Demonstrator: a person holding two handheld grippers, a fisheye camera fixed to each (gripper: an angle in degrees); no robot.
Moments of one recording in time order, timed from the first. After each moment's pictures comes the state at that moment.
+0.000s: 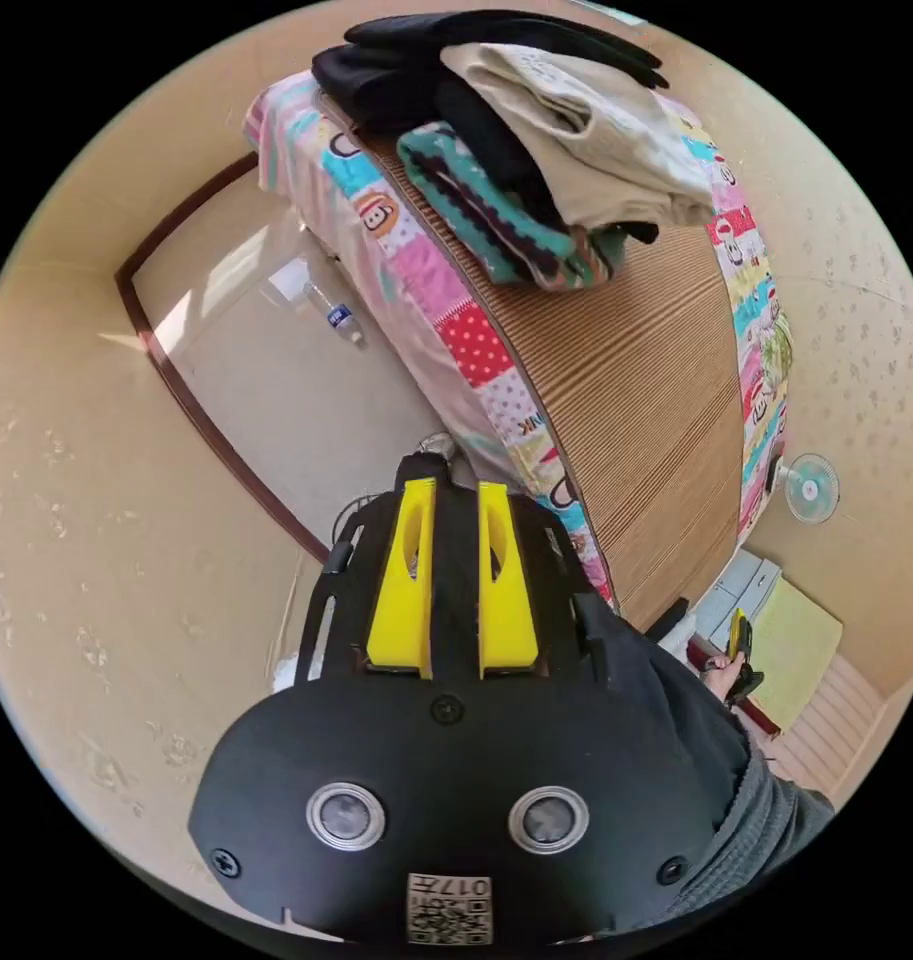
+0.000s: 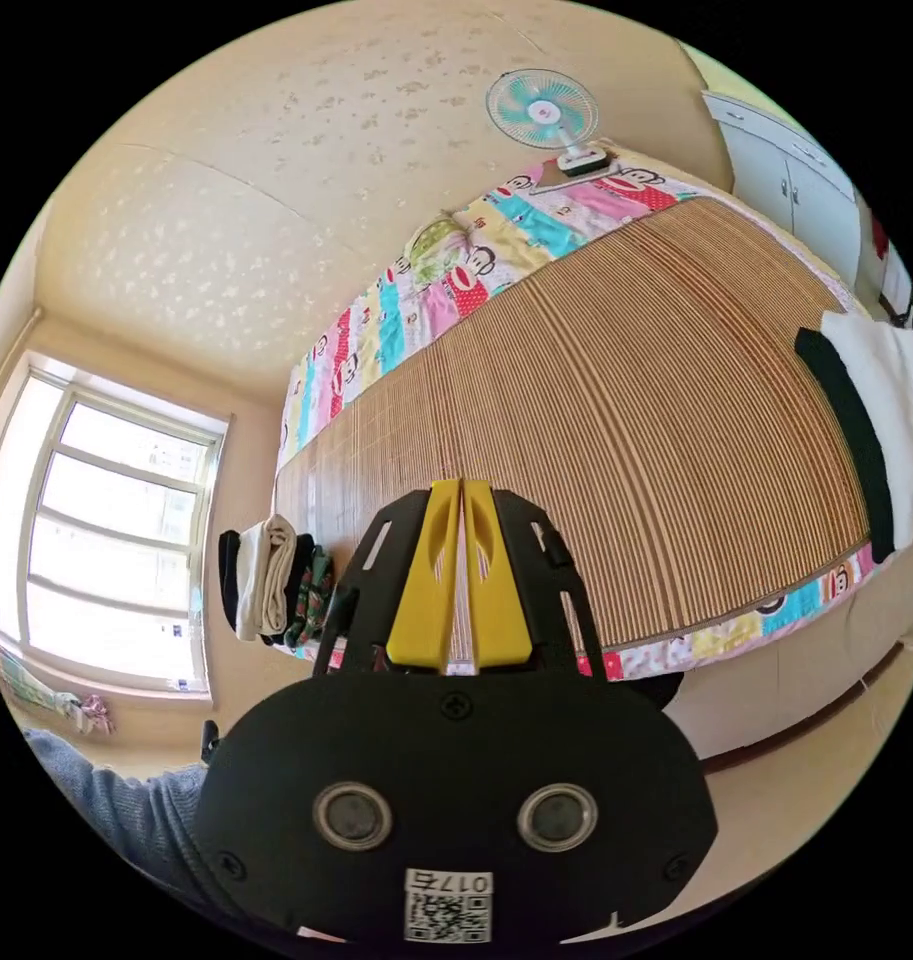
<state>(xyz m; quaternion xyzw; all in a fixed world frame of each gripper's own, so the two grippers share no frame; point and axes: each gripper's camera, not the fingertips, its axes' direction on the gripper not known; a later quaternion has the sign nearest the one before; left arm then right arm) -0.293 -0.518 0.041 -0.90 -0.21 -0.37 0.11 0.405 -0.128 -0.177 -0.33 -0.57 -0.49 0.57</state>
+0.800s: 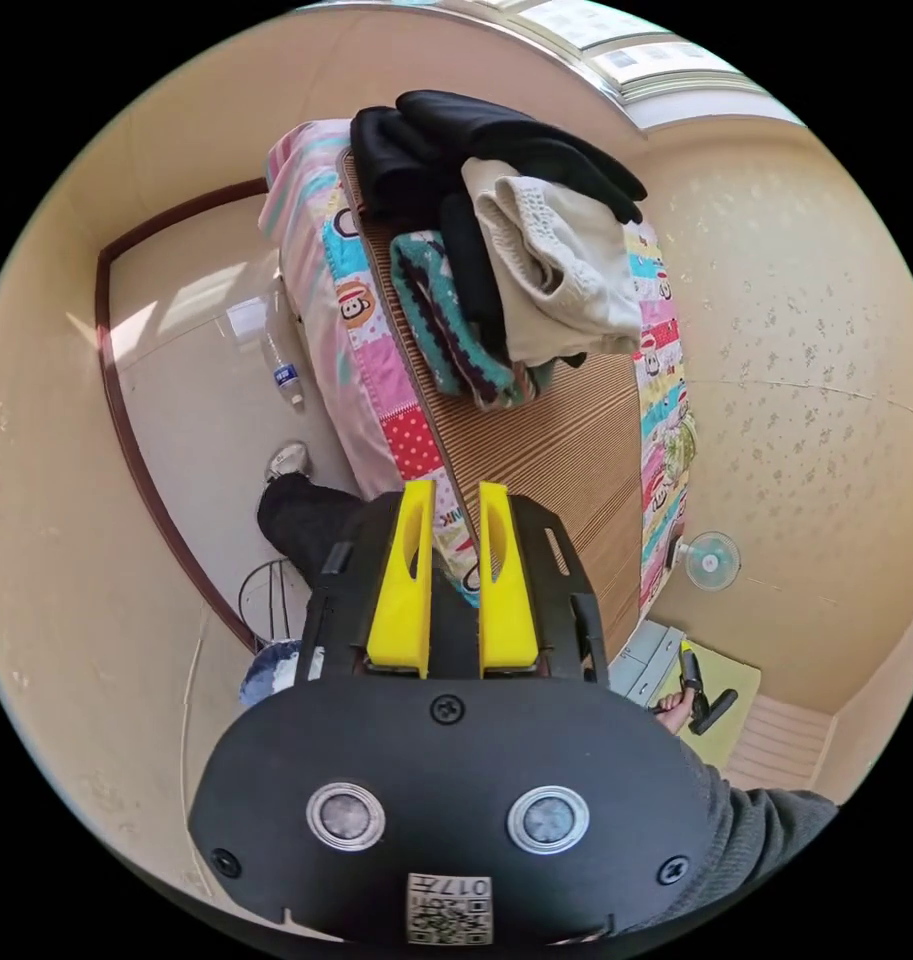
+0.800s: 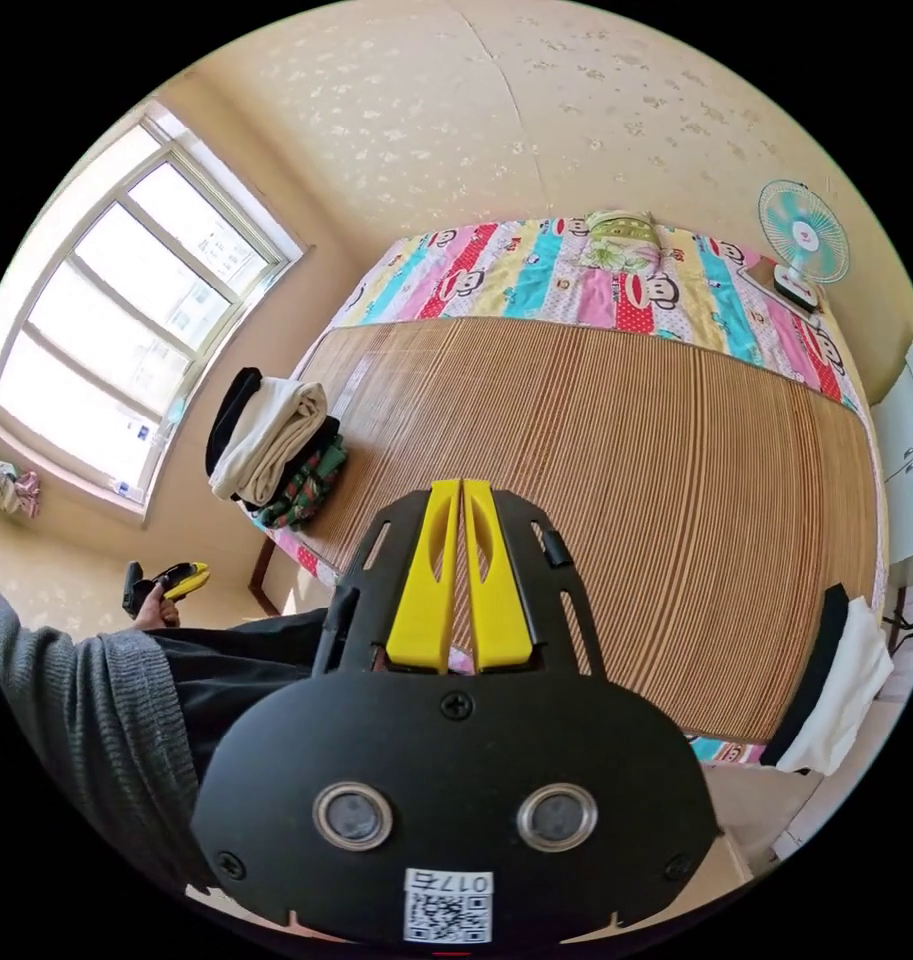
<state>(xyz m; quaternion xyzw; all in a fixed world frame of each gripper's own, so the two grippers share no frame) -0.447 -0.658 0.103 -0.80 -0.27 -0.48 0.24 0.395 0.031 -0.227 -0.22 -0.57 -0.69 0.40</state>
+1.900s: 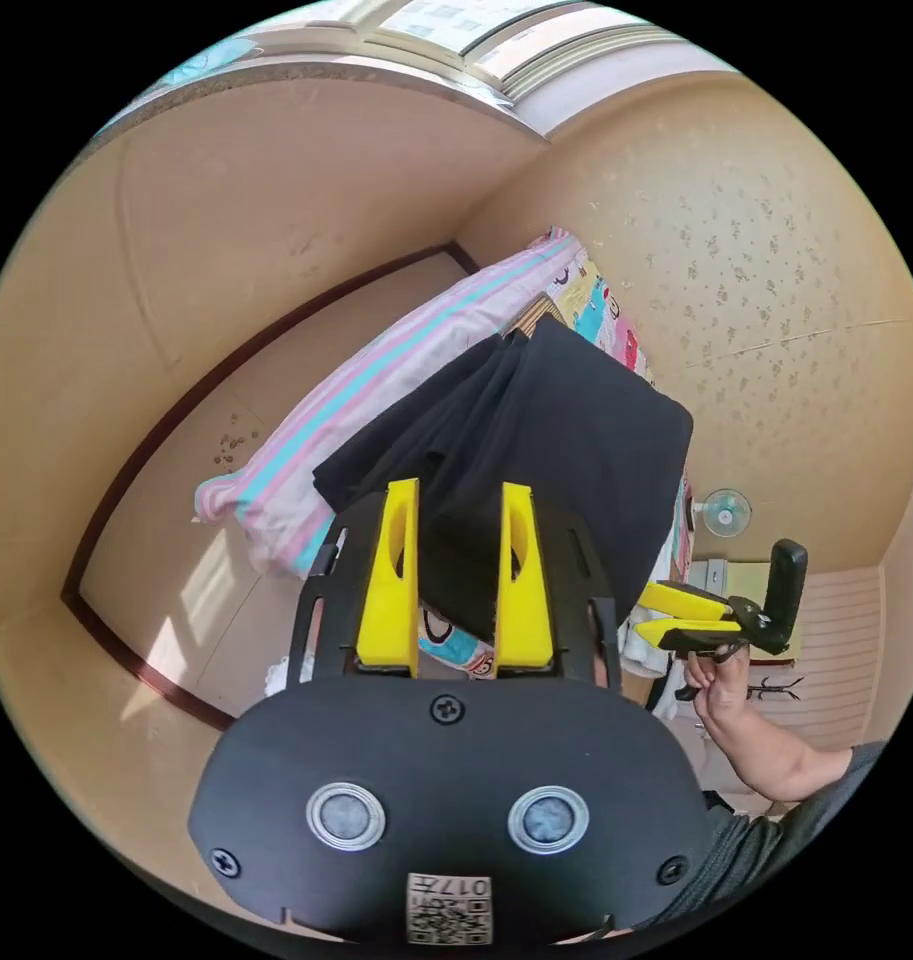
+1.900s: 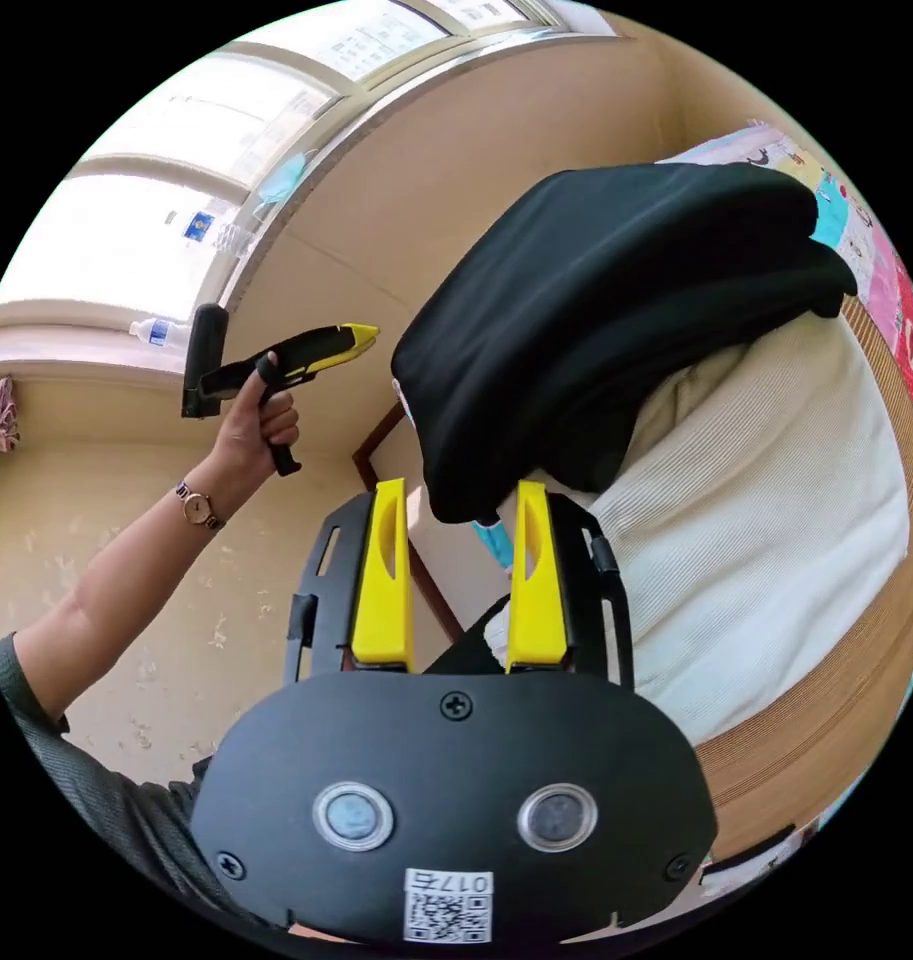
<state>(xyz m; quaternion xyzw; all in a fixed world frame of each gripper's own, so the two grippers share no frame) -0.937 -0.492 0.219 -0.83 -0.08 -0.43 0.35 0.420 0.660 -0.562 -0.28 -0.40 -0.86 0.15</state>
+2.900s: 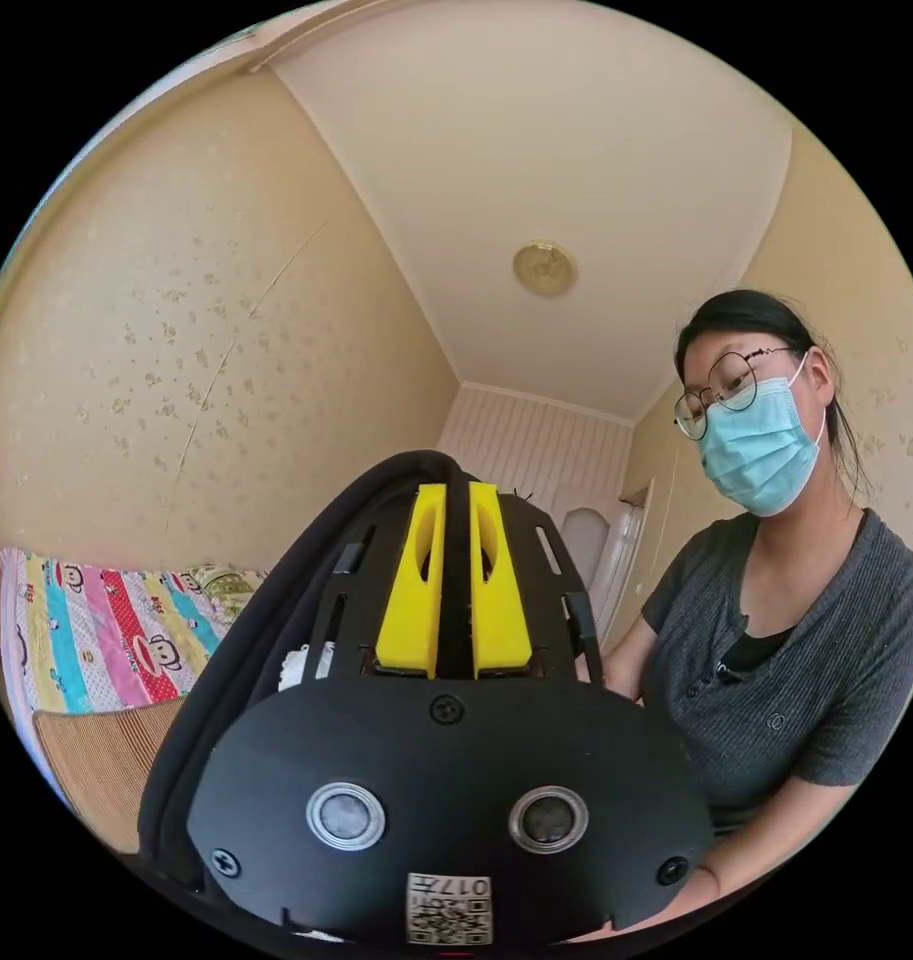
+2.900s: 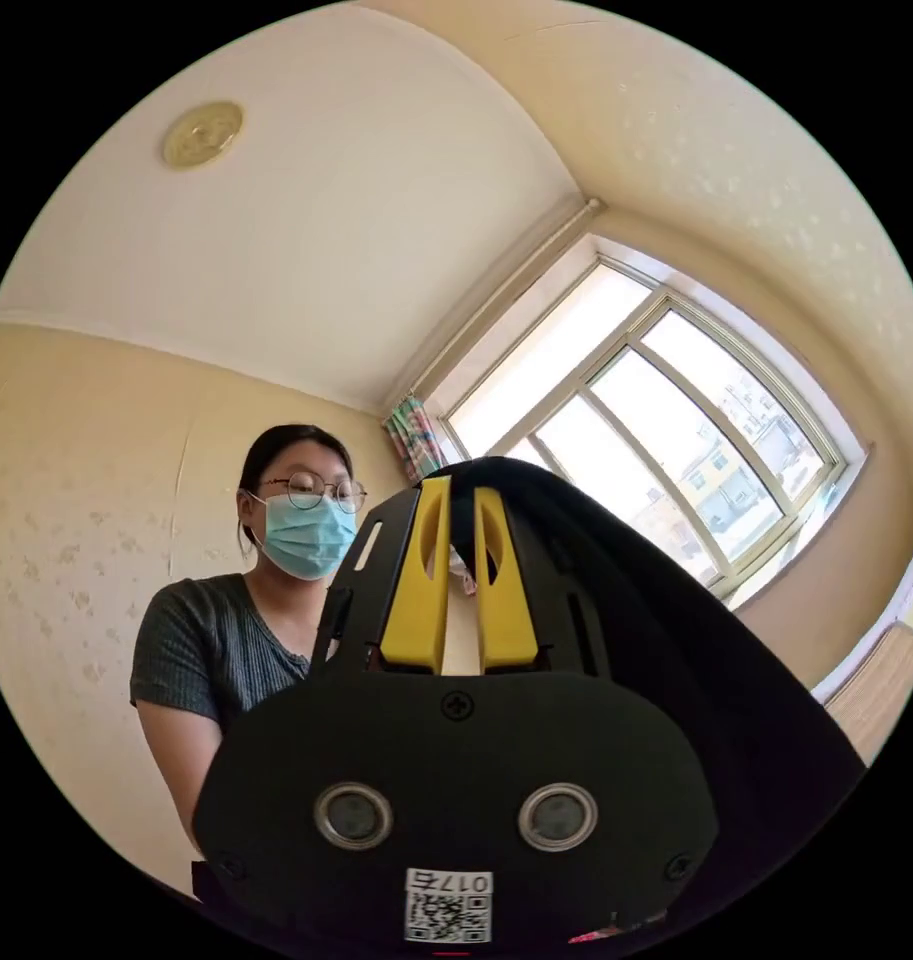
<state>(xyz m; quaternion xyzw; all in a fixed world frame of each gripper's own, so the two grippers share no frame) -0.613 -0.784 0.625 -0.36 0.48 -0.52 0.60 0.230 0.057 -0.576 -0.37 -0.84 -0.28 -0.26</state>
